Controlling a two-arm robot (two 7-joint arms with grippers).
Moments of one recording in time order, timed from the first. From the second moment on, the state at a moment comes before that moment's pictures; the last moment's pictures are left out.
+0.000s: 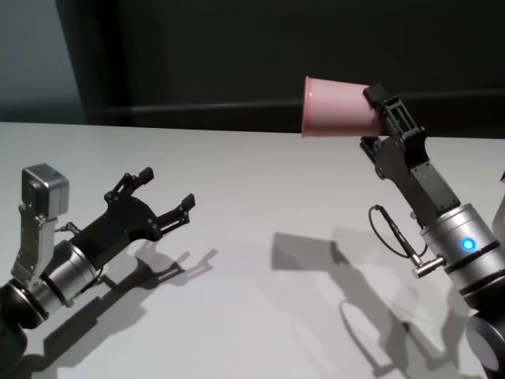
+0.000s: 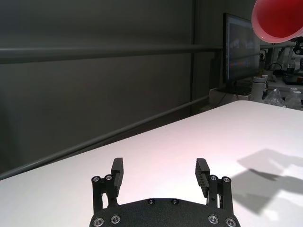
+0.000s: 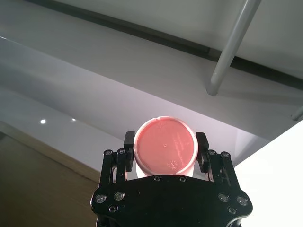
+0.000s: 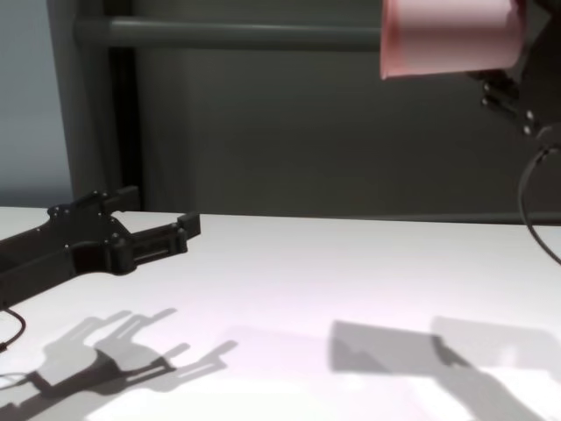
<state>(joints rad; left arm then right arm) -0.18 0.56 0.44 -1.40 -0.54 -0.22 -0.42 -0.01 0.18 -0.16 -1.76 1.60 0.28 0.29</state>
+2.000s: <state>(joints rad) -0.18 0.56 0.44 -1.40 -0.54 -0.22 -0.42 0.16 0.53 -0.38 -1.97 1.22 0.39 -0.30</state>
